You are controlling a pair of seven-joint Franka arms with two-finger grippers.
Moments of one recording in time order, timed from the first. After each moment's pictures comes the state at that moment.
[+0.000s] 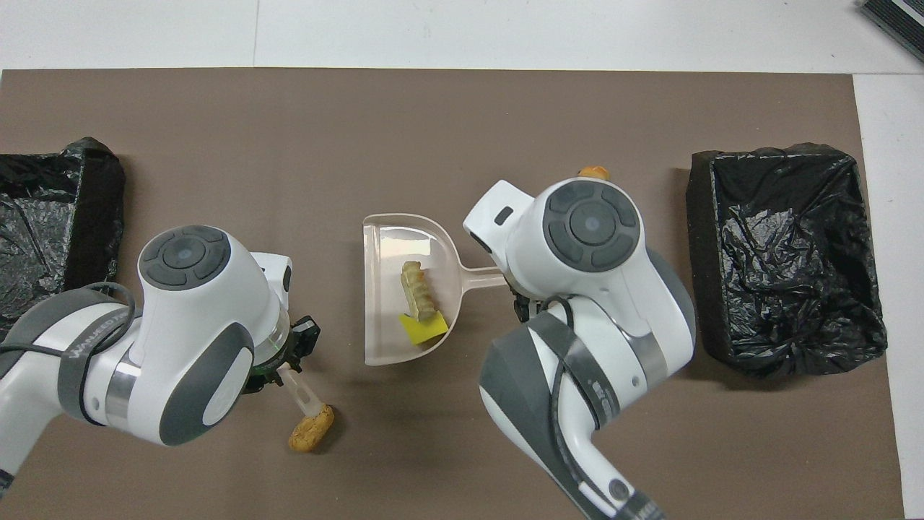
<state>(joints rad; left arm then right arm) -0.30 -0.07 -0.13 -2.14 -0.07 1.72 -1.08 0.40 0.15 0.13 -1.82 -0.01 2.01 -1.11</state>
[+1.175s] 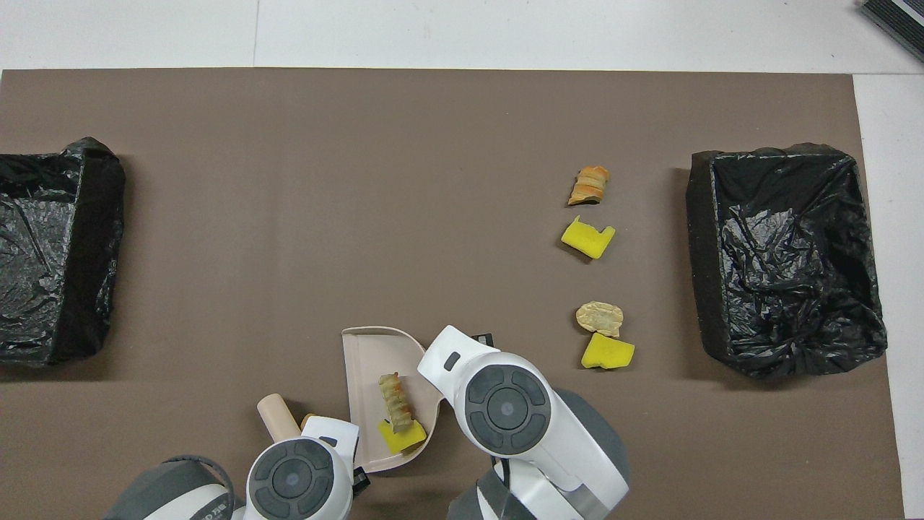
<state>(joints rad) -0.63 -0.40 -0.14 -2.59 -0.18 1.85 -1.16 0.59 0.02 0.13 -2.15 0.00 2.14 -0.98</state>
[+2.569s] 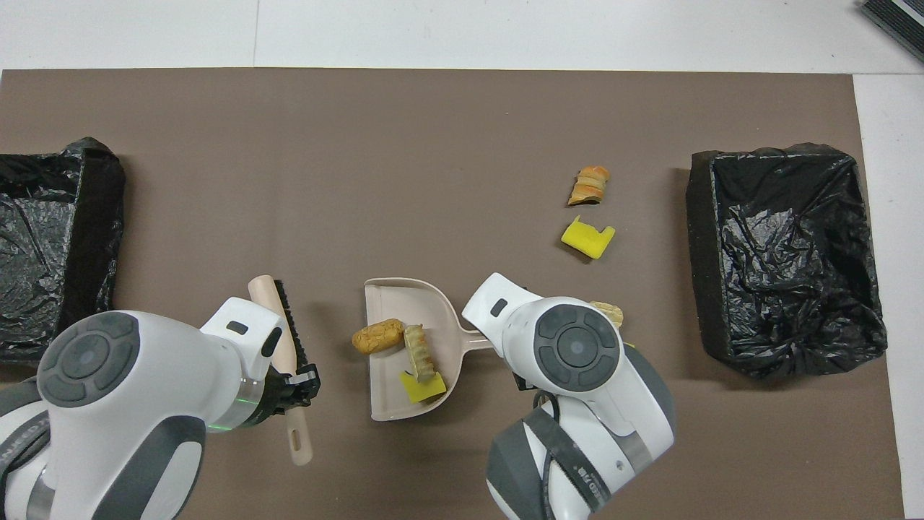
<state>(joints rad) -0.32 -0.32 -0.09 -2.32 -0.22 1.84 -0.63 0.46 0.04 0.12 -2.13 0.00 2.22 -1.07</state>
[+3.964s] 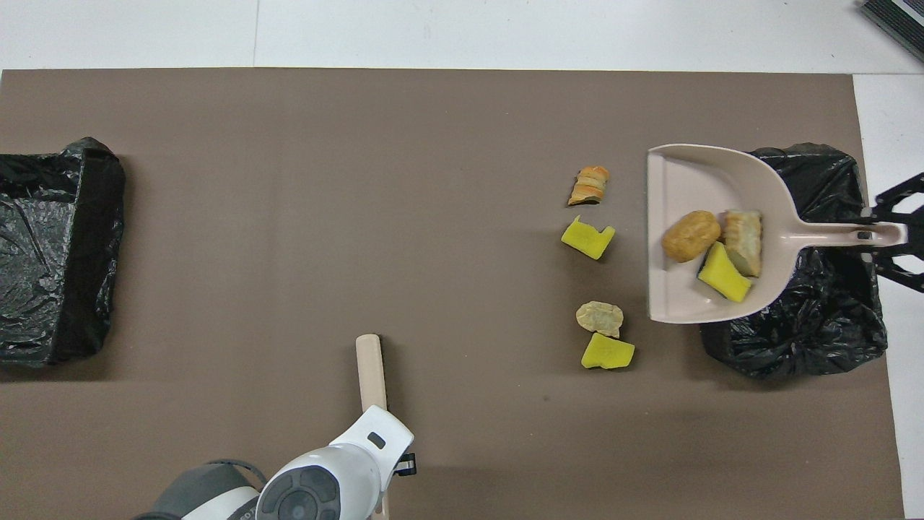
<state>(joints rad) -0.68 -0.34 -0.17 -2.62 -0.22 2.24 -0.75 -0.48 0.02 0.09 -1.83 0.34 1.89 -2.08</state>
